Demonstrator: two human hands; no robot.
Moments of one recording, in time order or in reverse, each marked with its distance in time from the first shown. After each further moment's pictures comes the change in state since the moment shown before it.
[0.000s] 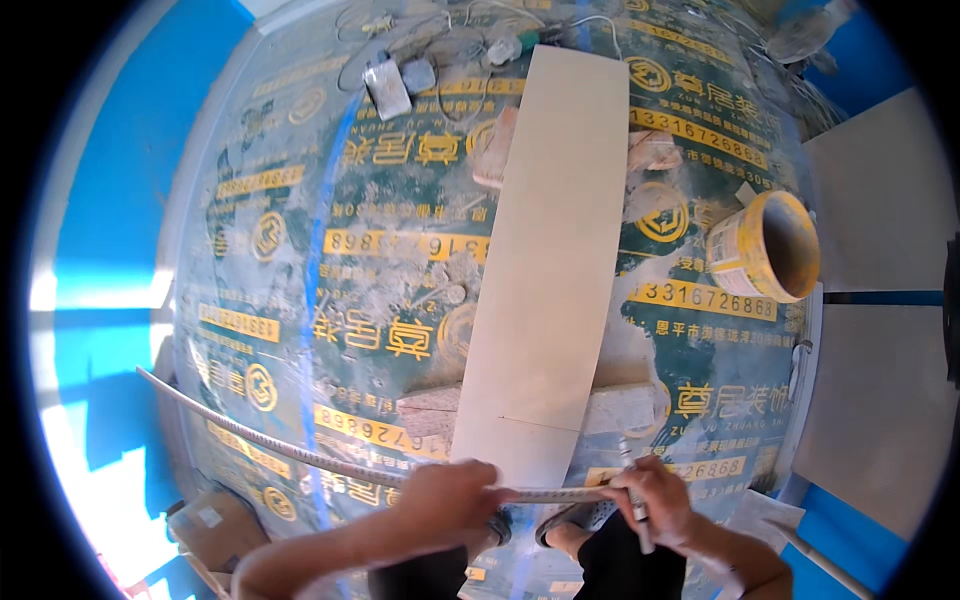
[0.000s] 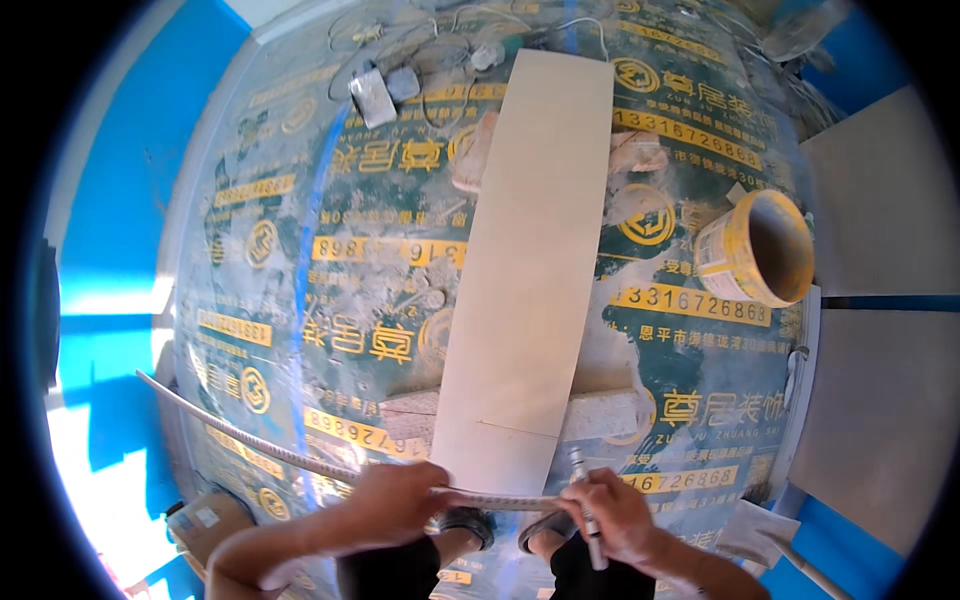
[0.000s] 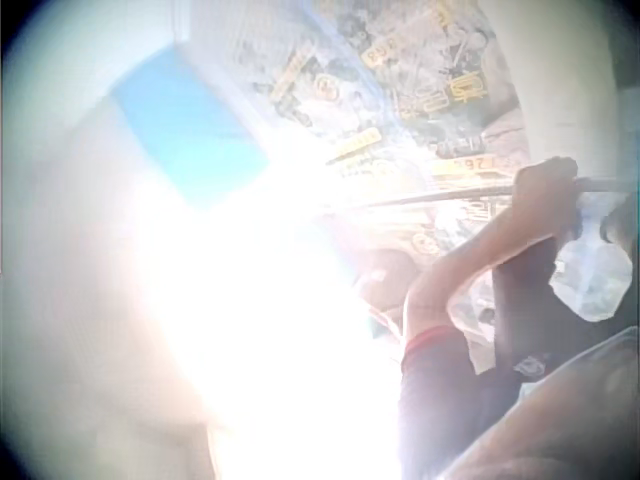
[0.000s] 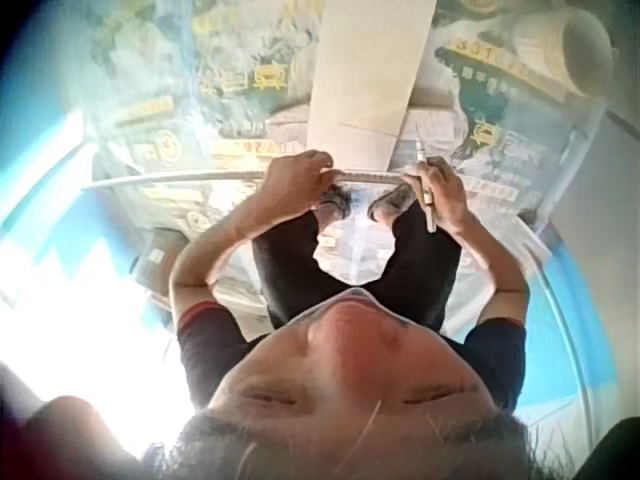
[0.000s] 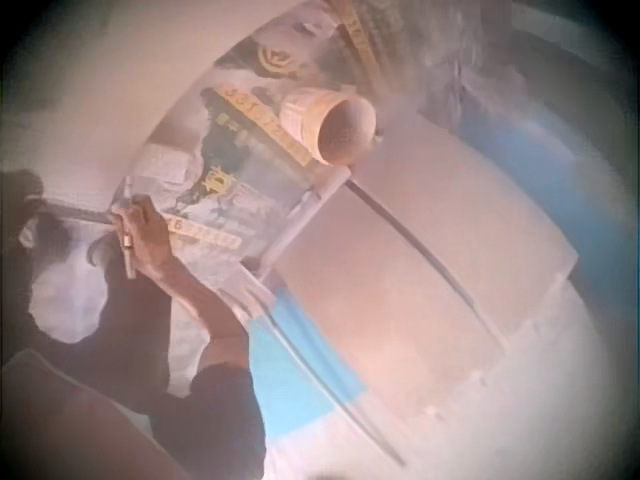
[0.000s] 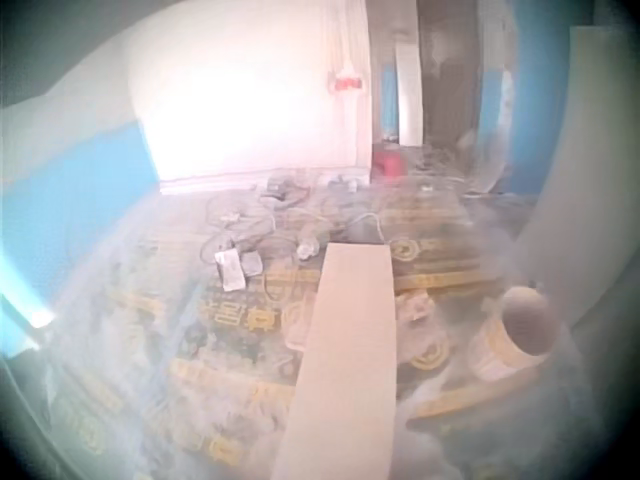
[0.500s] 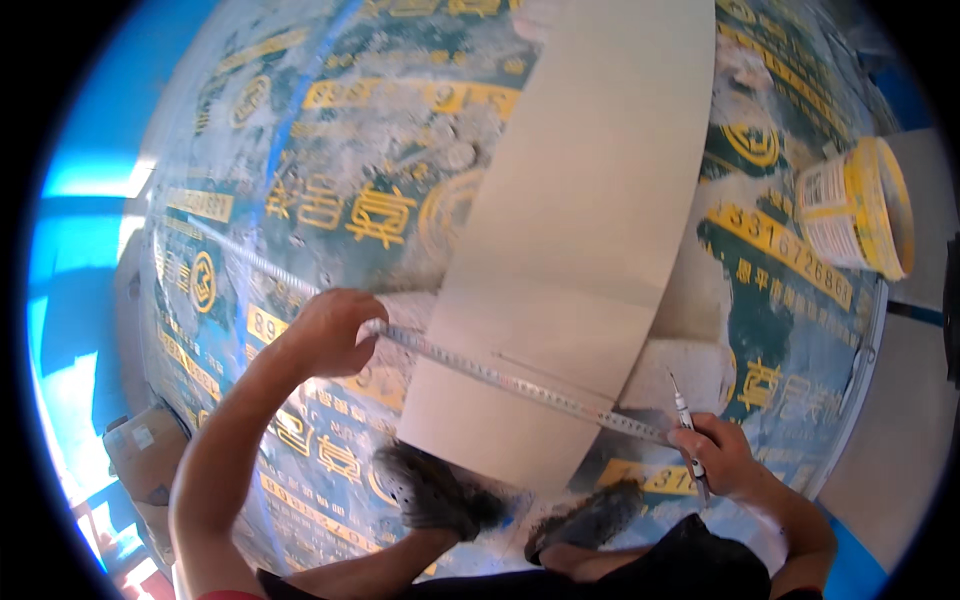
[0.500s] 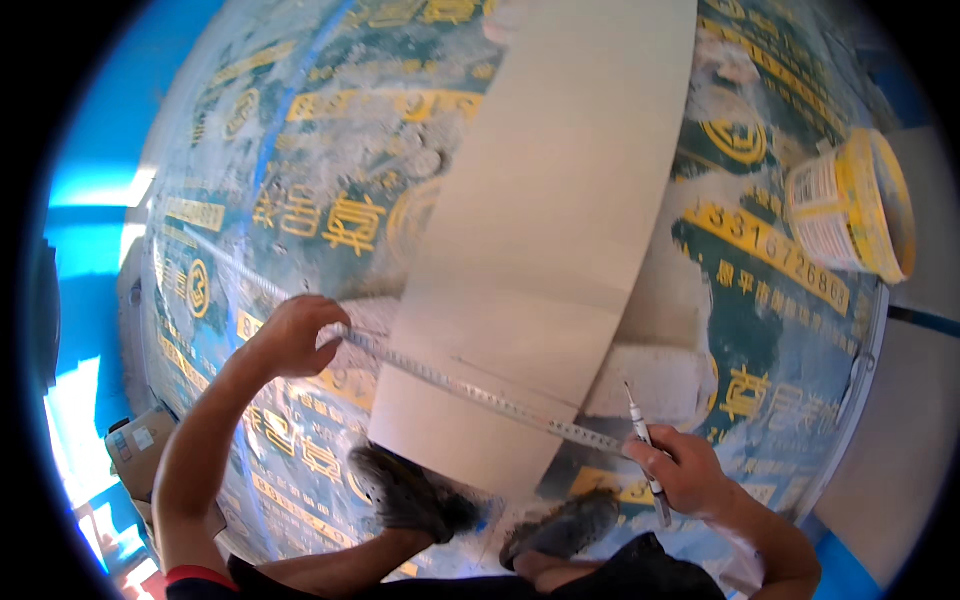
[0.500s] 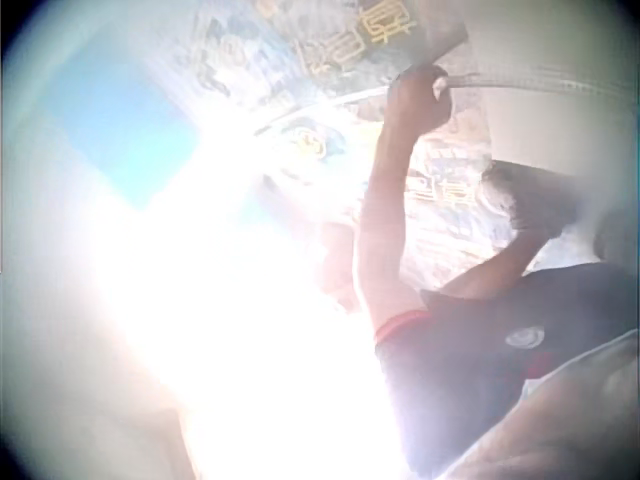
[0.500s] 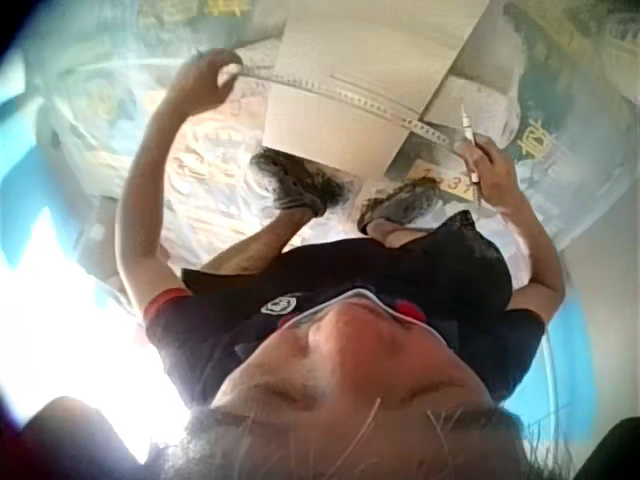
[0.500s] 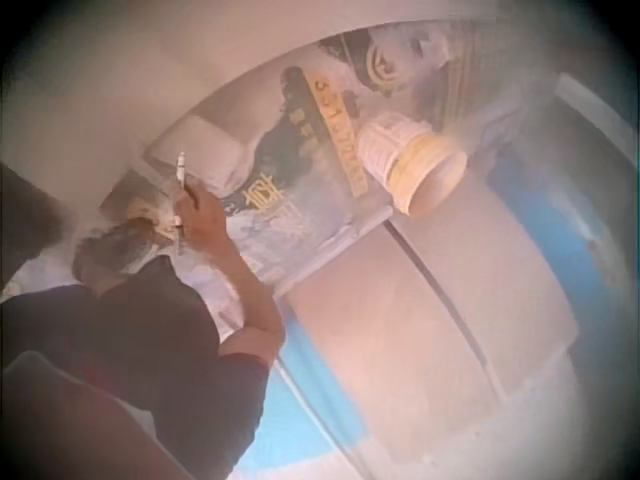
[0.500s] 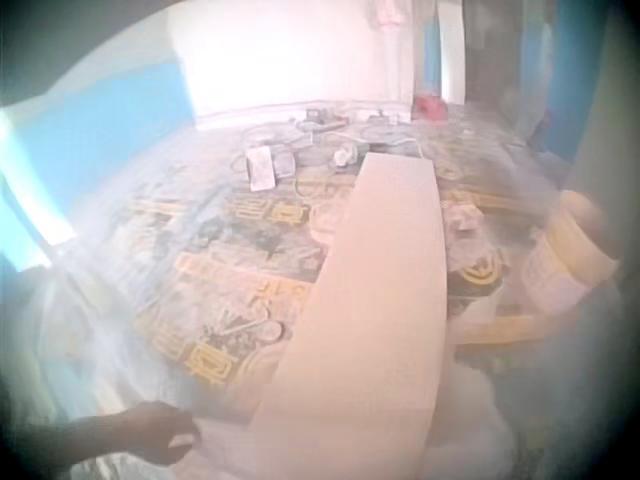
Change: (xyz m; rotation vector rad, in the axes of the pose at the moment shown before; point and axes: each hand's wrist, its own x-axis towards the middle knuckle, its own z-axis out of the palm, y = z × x) left_hand 0.079 -0.262 0.094 0.322 0.340 -0.009; right_hand -0.086 0.203 0.069 -0.086 -0.413 0.177
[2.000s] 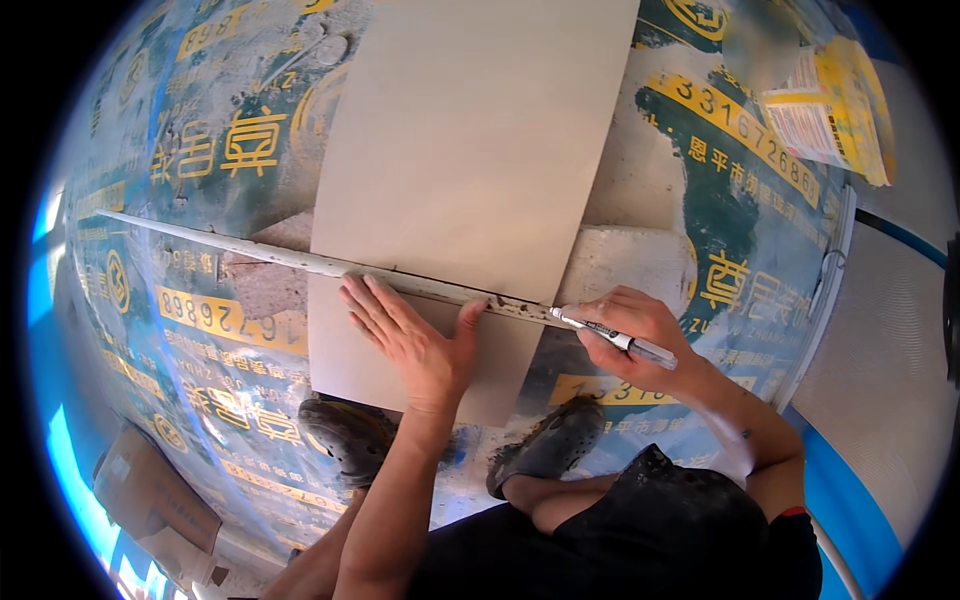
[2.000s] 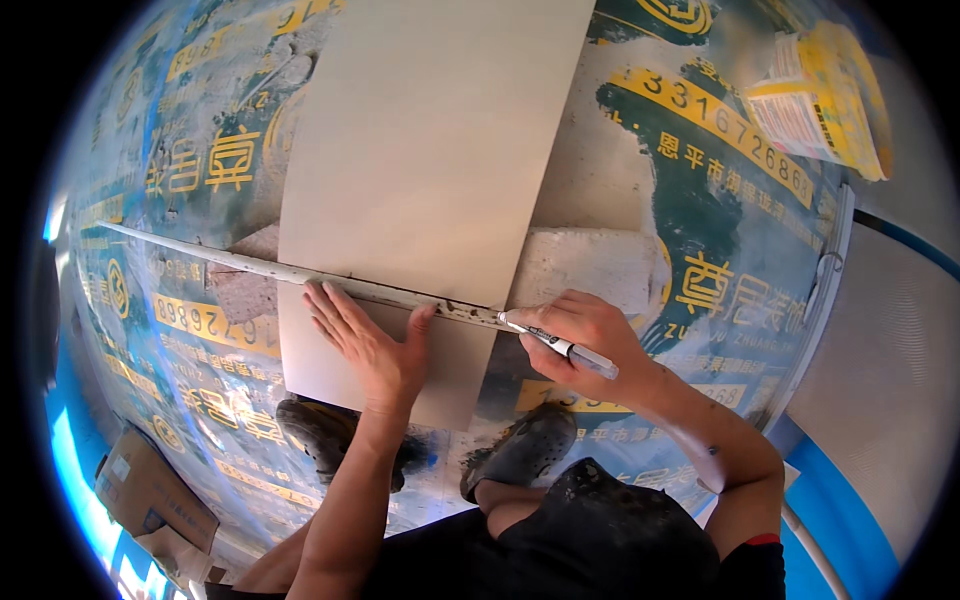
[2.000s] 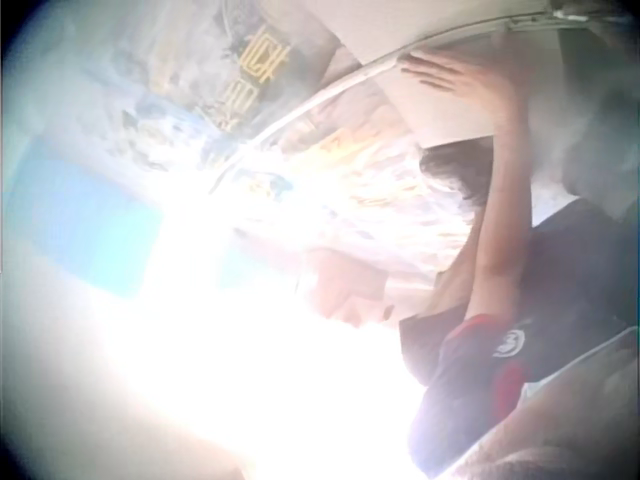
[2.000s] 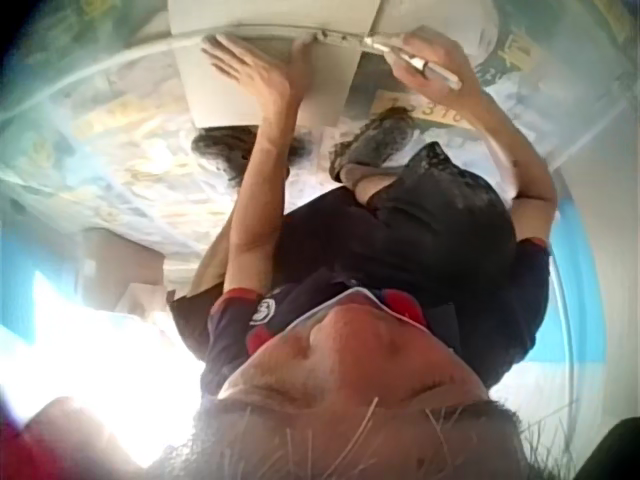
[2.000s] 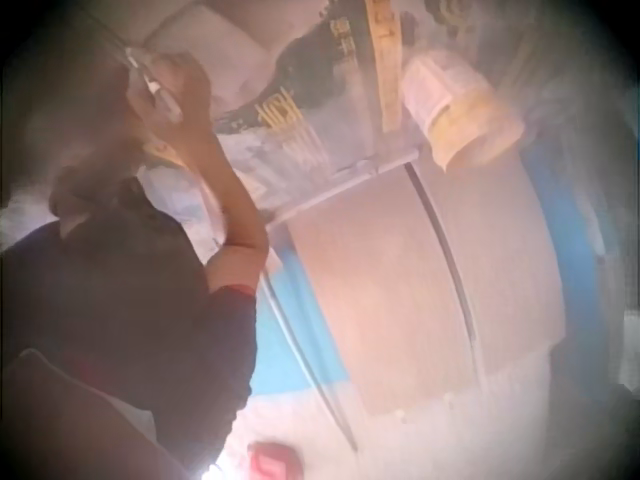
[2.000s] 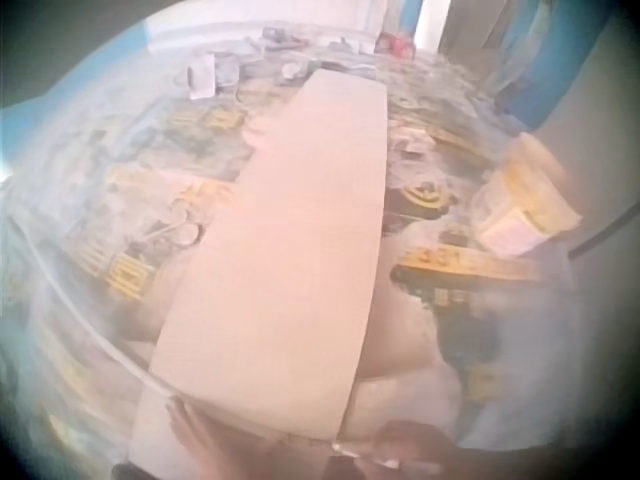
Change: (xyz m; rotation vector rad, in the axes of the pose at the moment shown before) left_hand 0.024 0.197 0.215 -0.111 0.588 -0.561; right_hand 0.054 0.017 0.036 0.068 0.143 -0.121
